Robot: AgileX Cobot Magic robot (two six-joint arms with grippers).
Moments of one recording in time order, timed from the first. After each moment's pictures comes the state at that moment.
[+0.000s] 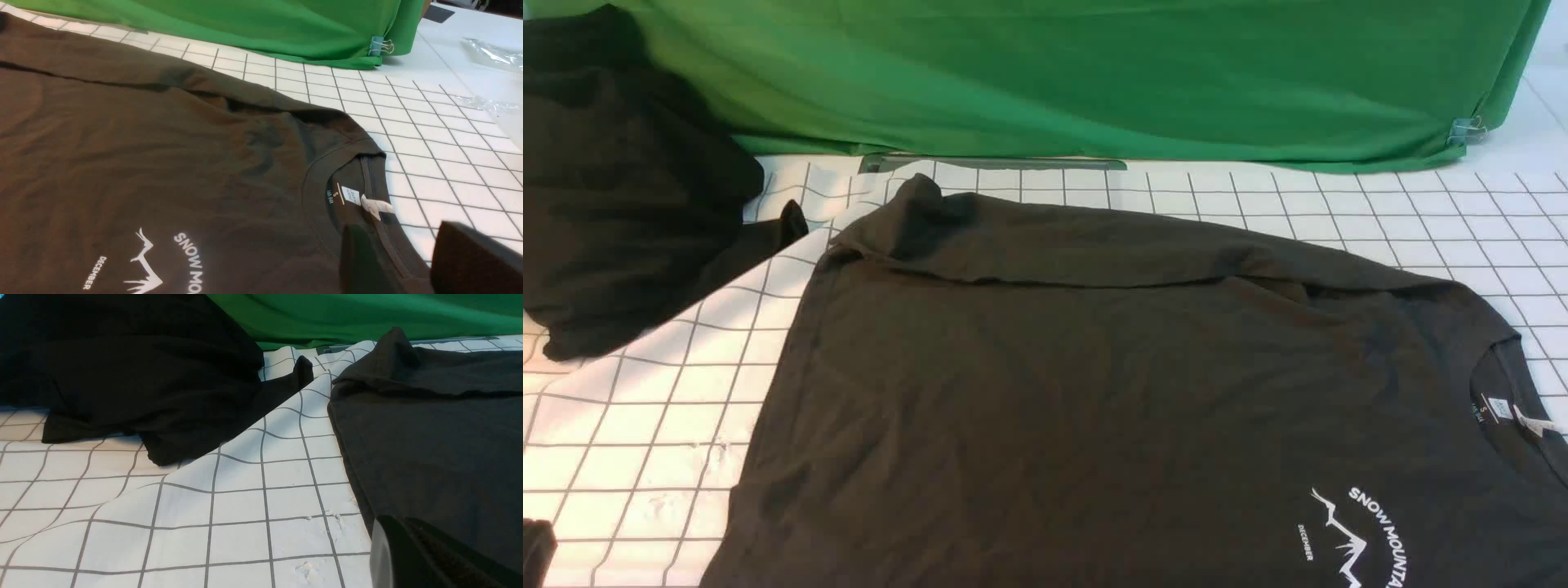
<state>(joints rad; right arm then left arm) 0.05 0.00 0.01 -0.05 0.24 -0.02 0.03 0.00 0.01 -0.05 0.23 0.14</state>
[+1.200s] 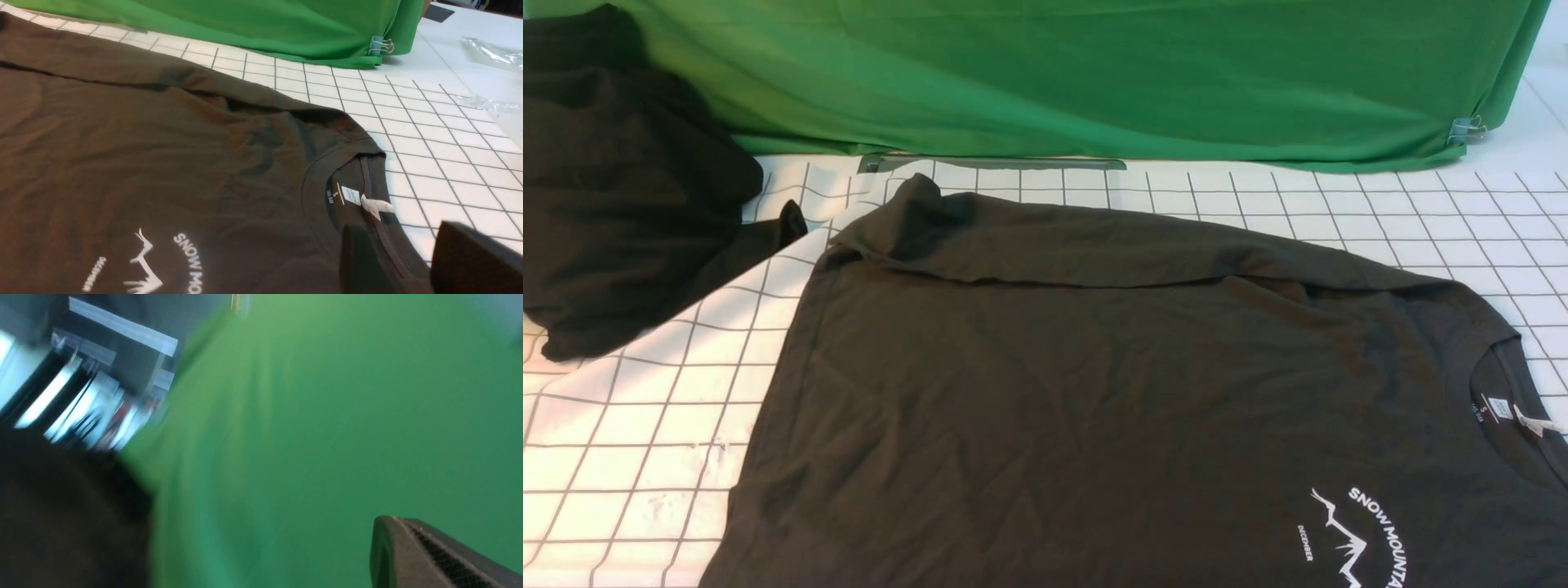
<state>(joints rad) 0.05 0.00 0.01 -0.03 0.22 0.00 0.03 0.00 -0.01 -0.41 -0.54 -0.37</state>
